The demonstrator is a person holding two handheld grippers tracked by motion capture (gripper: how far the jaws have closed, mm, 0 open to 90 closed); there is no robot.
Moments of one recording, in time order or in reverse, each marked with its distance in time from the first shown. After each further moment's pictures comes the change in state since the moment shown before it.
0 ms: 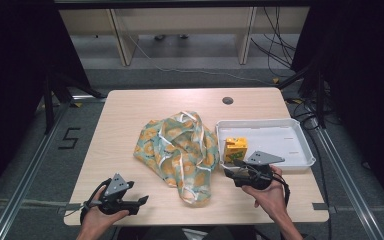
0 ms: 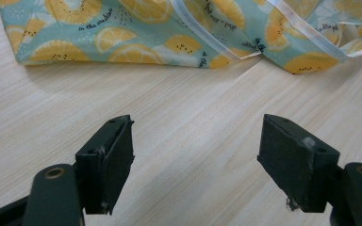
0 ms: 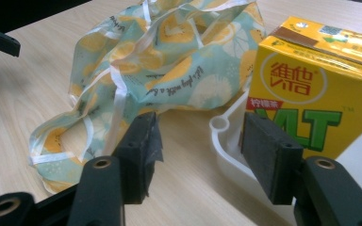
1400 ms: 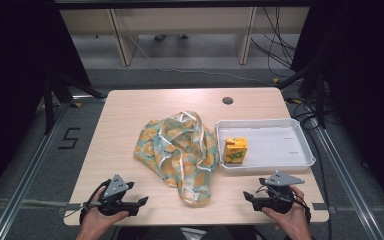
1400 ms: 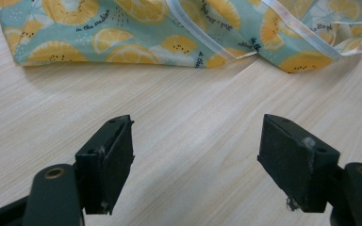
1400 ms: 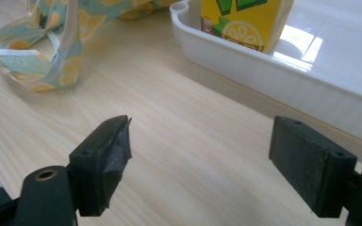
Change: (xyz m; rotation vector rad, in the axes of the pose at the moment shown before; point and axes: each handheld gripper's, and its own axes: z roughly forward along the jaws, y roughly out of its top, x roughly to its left) left arm -0.002 -0.001 -0.002 -0.011 -0.005 -0.002; right arm -0.009 -0.060 -0.041 0.116 -0.098 0.036
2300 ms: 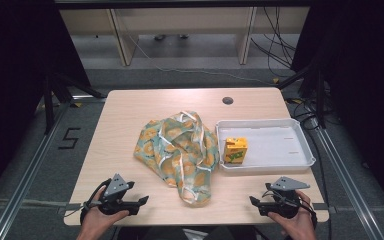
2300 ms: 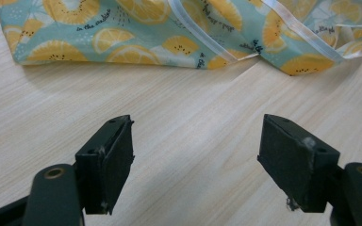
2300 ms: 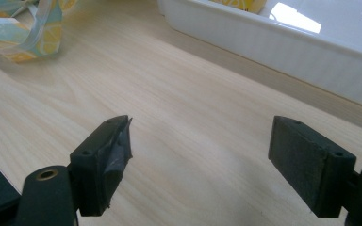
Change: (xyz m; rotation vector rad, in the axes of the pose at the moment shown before) left arm 0.002 0.001 0.002 0.003 0.005 -0.005; right arm -0.009 -0.017 -0.009 0.058 -0.014 0.012
